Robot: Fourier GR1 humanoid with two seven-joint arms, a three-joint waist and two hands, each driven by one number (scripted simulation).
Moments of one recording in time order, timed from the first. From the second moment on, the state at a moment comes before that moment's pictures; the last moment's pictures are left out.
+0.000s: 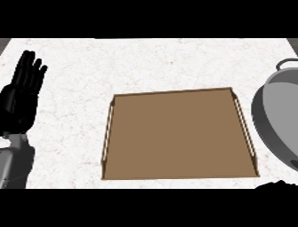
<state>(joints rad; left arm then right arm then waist) -0.26 0.21 0.14 -1.56 0.13 0.08 0.07 0.46 -0.02 0.55 -2.49 1.55 -0.01 0.21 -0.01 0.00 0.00</state>
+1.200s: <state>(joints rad) -0.25 0.17 0.11 -1.57 0.11 0.09 0.06 0.01 -0.37 -0.56 -1.88 0.75 0.12 -0.15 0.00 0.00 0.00</state>
